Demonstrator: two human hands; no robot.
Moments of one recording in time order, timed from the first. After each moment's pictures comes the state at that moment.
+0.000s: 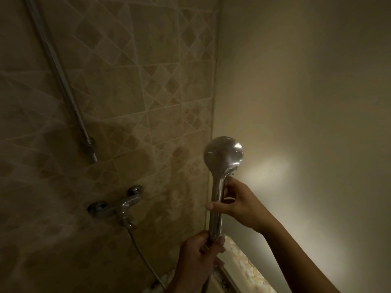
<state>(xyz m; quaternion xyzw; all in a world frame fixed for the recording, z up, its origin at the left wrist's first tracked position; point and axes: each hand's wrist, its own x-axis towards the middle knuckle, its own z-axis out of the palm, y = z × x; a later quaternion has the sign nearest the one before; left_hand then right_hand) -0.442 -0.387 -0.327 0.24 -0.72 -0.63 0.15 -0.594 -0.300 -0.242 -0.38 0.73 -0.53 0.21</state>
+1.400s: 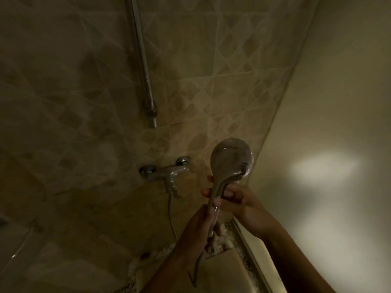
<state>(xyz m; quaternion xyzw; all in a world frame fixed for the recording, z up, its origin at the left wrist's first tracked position) -0.387 -0.501 -0.351 0.28 -0.61 -0.73 0.16 -0.534 -0.426 -0.308 -0.38 0.56 -0.59 0.44</state>
